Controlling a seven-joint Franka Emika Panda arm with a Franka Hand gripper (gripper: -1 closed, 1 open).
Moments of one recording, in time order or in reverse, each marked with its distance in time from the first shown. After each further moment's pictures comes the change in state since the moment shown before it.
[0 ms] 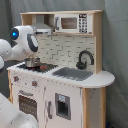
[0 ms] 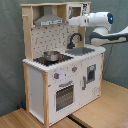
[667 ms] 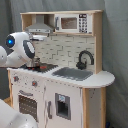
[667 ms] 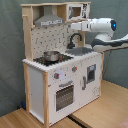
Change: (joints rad) arm 0.066 -0.076 -0.006 -0.121 0.016 0.088 0.126
